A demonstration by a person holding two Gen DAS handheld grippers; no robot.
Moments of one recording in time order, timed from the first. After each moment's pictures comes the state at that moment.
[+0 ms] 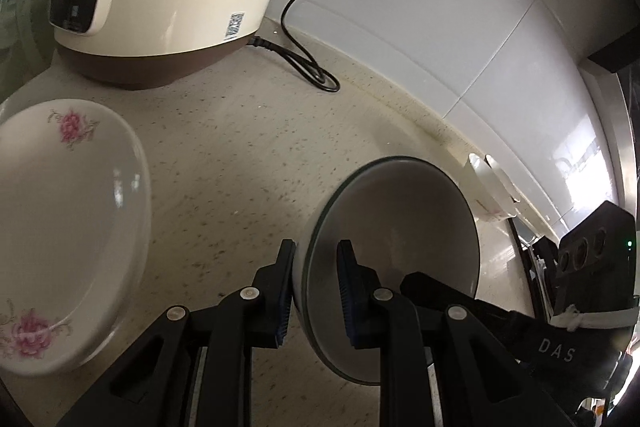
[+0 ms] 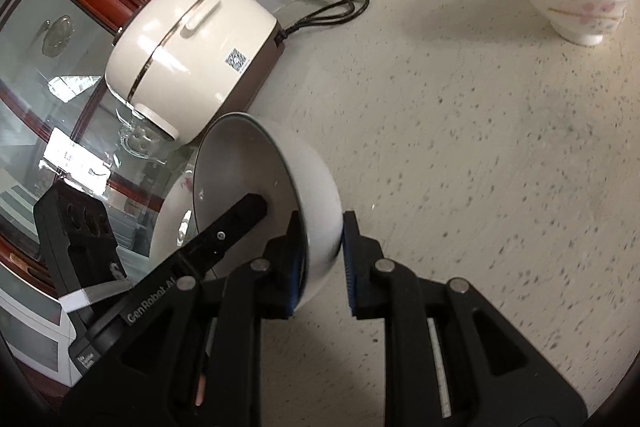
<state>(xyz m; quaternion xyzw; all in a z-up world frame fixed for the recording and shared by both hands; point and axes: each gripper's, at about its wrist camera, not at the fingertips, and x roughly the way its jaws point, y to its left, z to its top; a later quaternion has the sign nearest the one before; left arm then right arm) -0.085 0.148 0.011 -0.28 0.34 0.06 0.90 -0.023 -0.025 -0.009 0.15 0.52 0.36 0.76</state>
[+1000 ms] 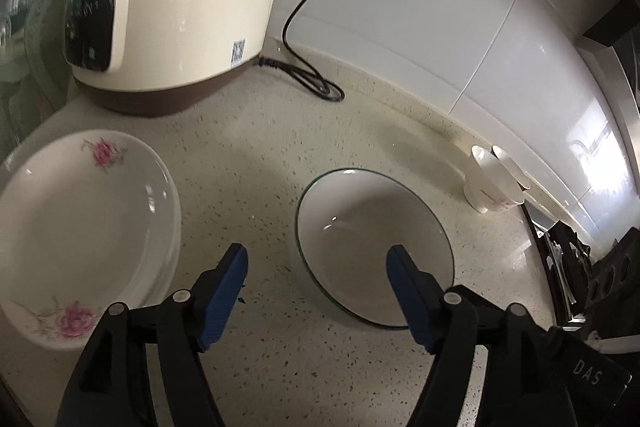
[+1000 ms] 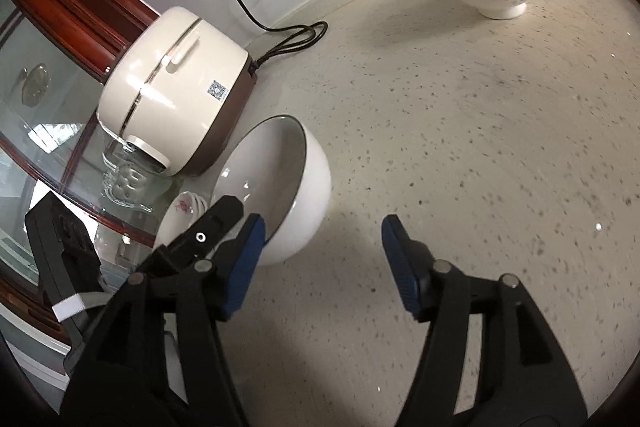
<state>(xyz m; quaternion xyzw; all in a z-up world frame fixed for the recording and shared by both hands) -0.098 0.130 0.031 -0.23 0.34 0.10 0.91 -0.064 -0.063 0.004 0.21 0.49 0.28 0.80</state>
